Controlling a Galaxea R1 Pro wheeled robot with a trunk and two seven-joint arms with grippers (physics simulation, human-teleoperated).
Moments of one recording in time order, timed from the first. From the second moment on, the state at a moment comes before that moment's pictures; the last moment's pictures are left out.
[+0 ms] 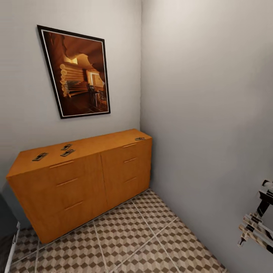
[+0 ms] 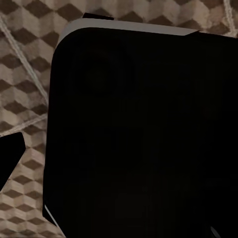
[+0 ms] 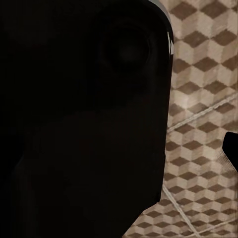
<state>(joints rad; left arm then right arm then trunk) 0.00 -0.02 0.06 -0.05 0.10 -0.04 0.00 0.00 0.00 0.00 0.00 0.00 -0.03 0.00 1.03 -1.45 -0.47</state>
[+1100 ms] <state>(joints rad) 0.00 -0.02 0.06 -0.05 0.10 -0.04 0.00 0.00 0.00 0.00 0.00 0.00 -0.04 0.00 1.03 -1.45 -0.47</state>
